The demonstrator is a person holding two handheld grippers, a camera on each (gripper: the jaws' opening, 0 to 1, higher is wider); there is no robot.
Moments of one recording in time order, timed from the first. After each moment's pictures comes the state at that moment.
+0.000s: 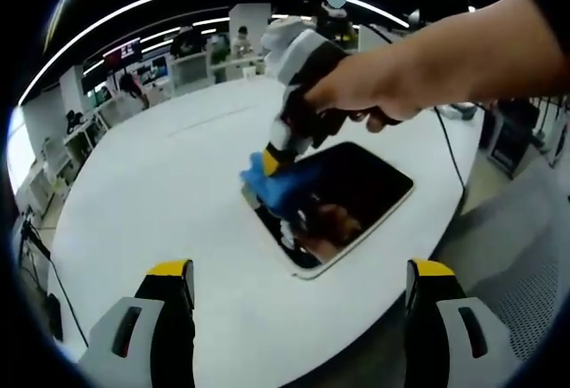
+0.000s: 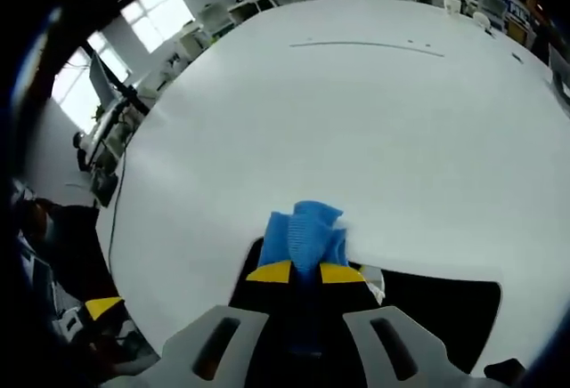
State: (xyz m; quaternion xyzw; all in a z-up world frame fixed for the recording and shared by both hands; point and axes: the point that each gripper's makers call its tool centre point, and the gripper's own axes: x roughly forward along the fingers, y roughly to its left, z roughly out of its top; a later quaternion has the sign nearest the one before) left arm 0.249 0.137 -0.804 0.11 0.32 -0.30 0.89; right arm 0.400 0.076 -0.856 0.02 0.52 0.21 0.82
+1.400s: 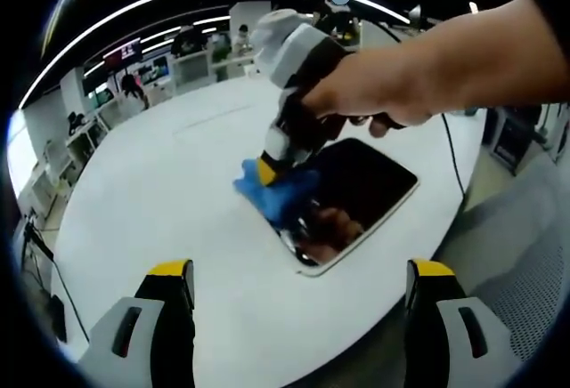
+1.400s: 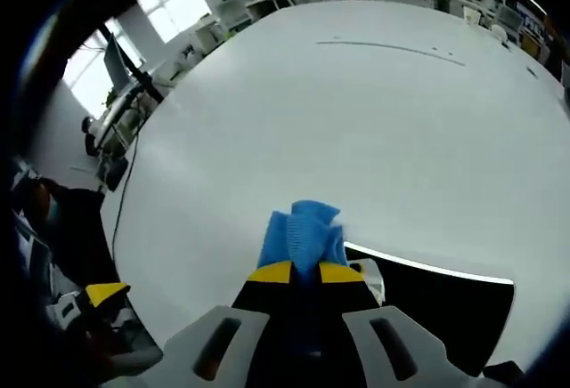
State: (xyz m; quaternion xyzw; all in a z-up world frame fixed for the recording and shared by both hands) left arm 0.251 0.140 -0.807 0.12 0.33 -0.29 0.89; right arm 0.381 0.094 -0.853 0.00 0.52 0.24 0.82
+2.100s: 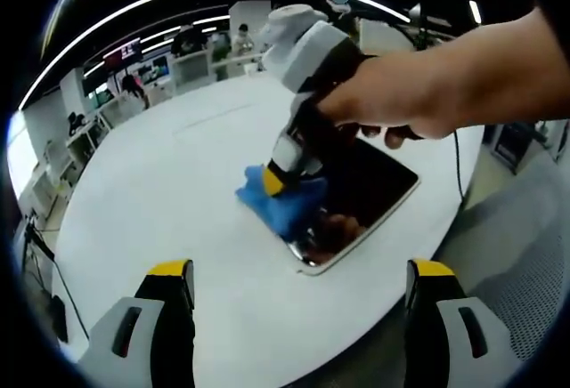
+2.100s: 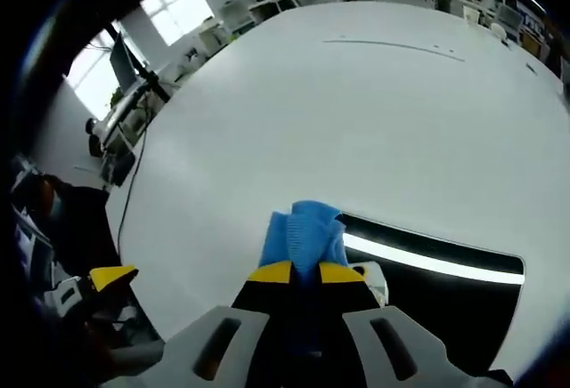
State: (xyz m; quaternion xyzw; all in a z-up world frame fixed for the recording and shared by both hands) left arm 0.250 0.141 -0.806 0.12 0.33 -0.29 0.89; right arm 0.362 0.100 -0.854 0.01 0.51 0.25 0.82
